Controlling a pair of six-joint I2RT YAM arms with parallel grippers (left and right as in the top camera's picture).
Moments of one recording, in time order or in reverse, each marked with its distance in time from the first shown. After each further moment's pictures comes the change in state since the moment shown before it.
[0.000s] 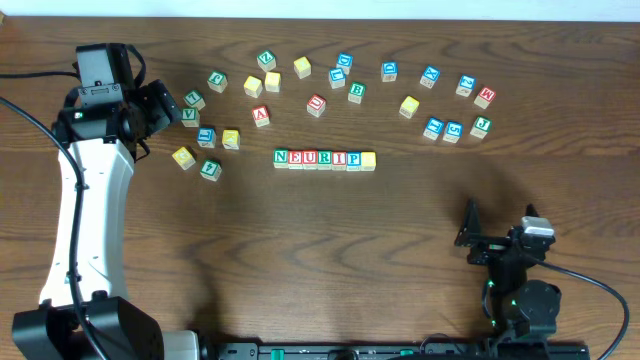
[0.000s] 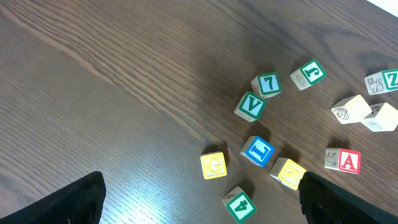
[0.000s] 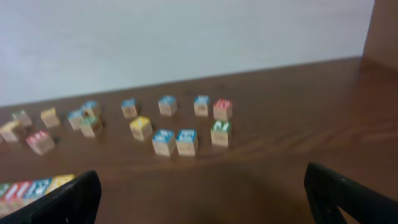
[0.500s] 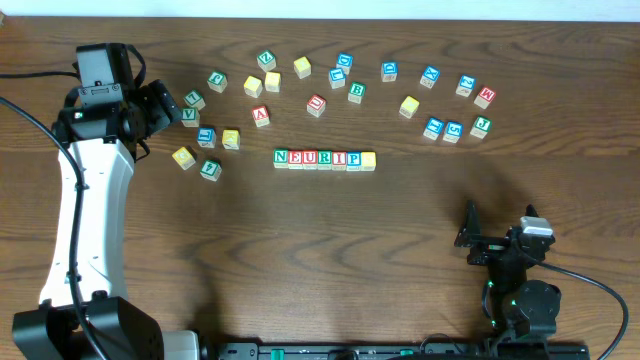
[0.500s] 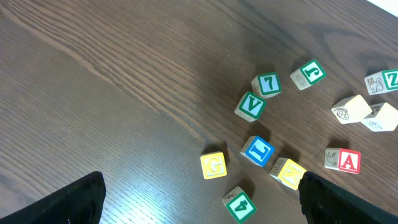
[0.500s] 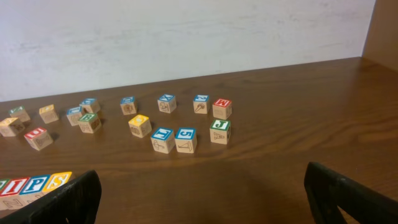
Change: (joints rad) left arm 0.000 0.000 0.000 0.000 0.000 0.000; right arm 0.000 -0.002 0.000 -0.002 -0.001 -0.016
